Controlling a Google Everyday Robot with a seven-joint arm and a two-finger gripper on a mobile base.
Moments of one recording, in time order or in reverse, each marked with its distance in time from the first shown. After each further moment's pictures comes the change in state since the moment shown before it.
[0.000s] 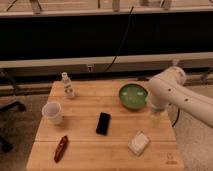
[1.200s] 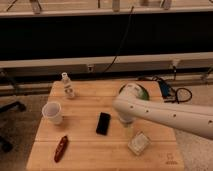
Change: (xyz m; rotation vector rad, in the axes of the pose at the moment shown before) arm -0.123 0.026 0.078 -0.047 -0.006 -0.124
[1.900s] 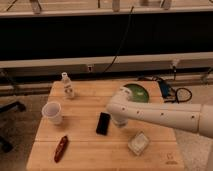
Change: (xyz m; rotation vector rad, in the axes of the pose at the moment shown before) arm -0.024 -0.011 0.042 -0.031 0.006 -0.009
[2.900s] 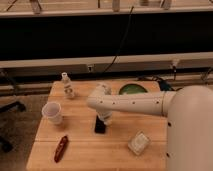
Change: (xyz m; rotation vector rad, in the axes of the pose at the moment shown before) arm -0.059 -0.053 0.008 -0.036 0.079 -0.154
